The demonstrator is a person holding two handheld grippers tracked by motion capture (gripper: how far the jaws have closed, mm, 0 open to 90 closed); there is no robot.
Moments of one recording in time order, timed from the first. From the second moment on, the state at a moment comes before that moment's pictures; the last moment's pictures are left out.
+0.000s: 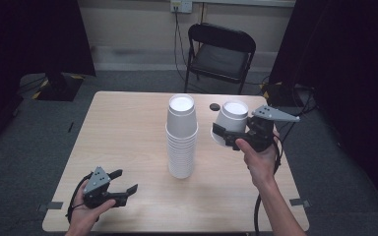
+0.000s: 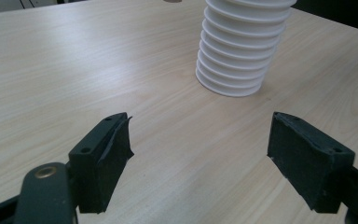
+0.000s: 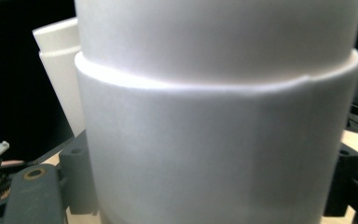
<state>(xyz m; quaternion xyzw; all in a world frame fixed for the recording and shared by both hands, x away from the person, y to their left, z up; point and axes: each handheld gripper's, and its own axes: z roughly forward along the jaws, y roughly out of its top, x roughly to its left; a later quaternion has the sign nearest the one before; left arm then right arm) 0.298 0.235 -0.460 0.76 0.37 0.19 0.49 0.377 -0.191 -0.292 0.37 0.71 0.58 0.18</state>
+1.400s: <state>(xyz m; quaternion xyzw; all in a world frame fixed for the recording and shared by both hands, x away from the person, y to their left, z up) 0.310 0.163 -0.424 0.75 0.28 0.20 0.56 0.335 -0.184 -0.403 0.44 0.68 0.58 0.04</state>
